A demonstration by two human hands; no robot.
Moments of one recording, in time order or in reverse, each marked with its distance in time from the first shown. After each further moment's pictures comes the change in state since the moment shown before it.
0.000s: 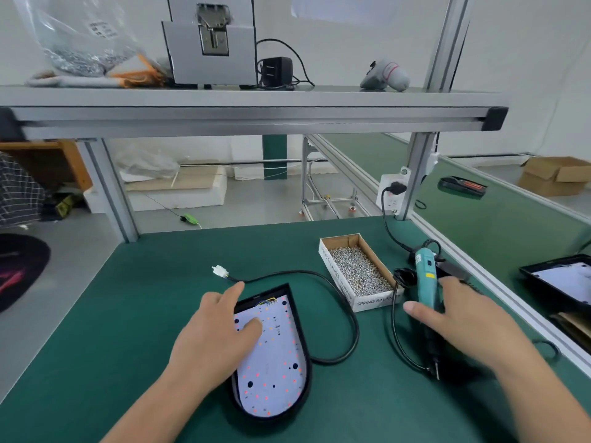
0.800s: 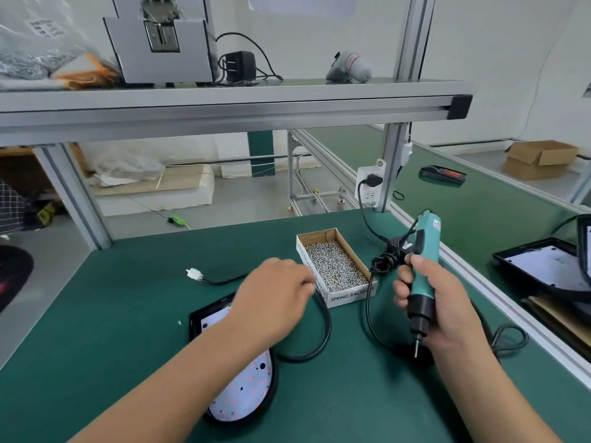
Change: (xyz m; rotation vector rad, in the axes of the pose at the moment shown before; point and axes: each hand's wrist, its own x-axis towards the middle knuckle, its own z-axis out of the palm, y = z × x) left_hand 0.029 0.116 0.038 0.238 -0.029 0.584; right_hand -0.003 -0.020 0.002 1.902 -0.049 0.057
